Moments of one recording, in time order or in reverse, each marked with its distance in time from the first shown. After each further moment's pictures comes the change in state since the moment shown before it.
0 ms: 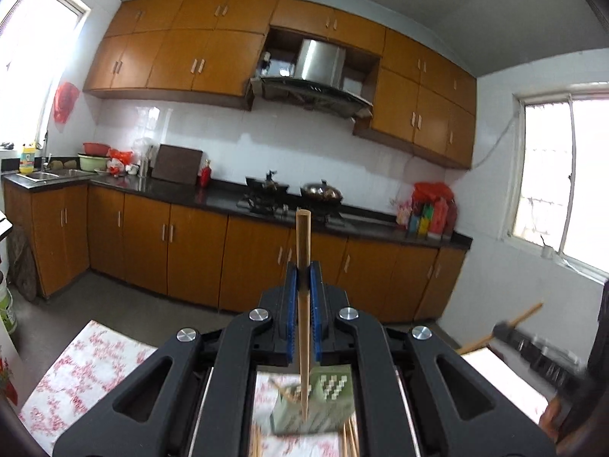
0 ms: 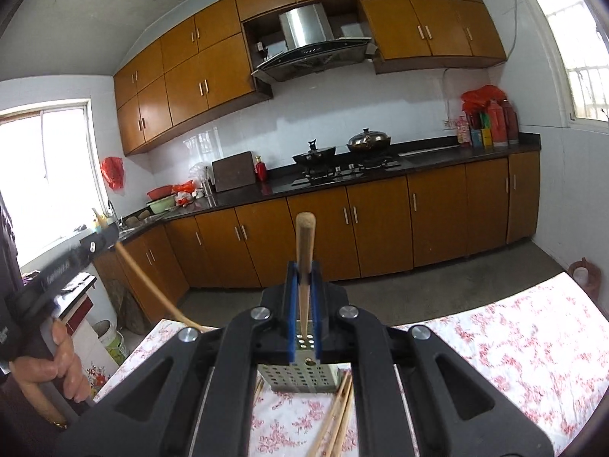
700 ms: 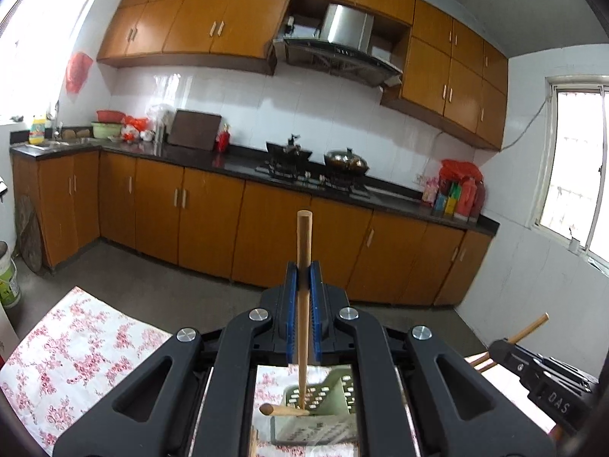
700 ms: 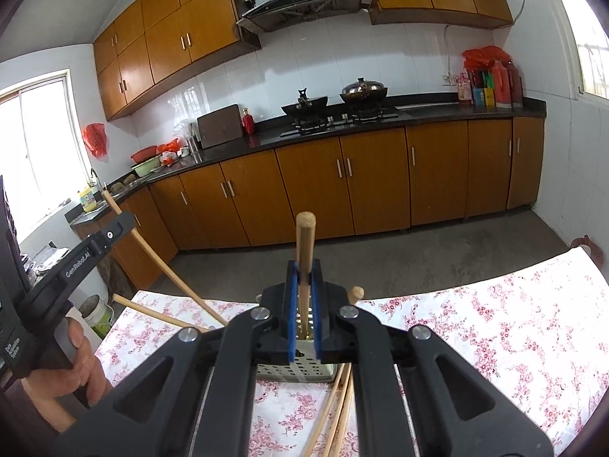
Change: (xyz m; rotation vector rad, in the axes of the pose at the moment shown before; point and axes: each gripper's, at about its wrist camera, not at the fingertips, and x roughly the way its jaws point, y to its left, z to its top) left arm 0.082 0.012 -0.058 -0.038 0.132 0.071; right arm 0.098 -0.011 -0.031 0.018 0.178 -0.036
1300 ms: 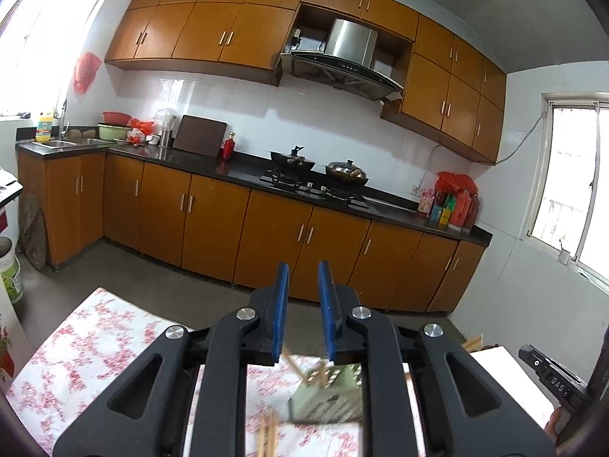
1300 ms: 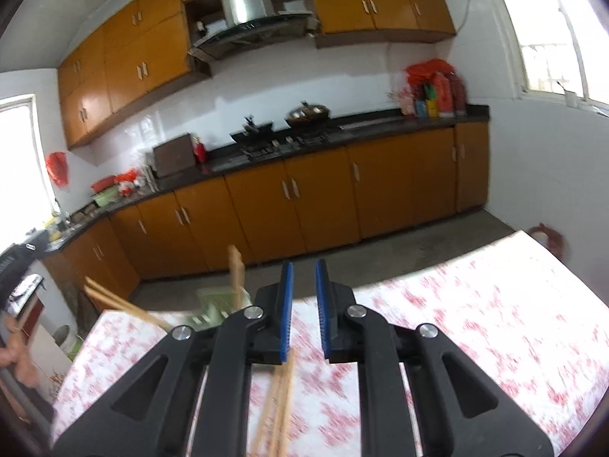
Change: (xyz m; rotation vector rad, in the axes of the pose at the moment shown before) left arm -0.072 0.032 0.016 -0.024 -0.031 -0.007; right arm -0.067 -0.055 -0.037 0.080 -0.085 -0.189
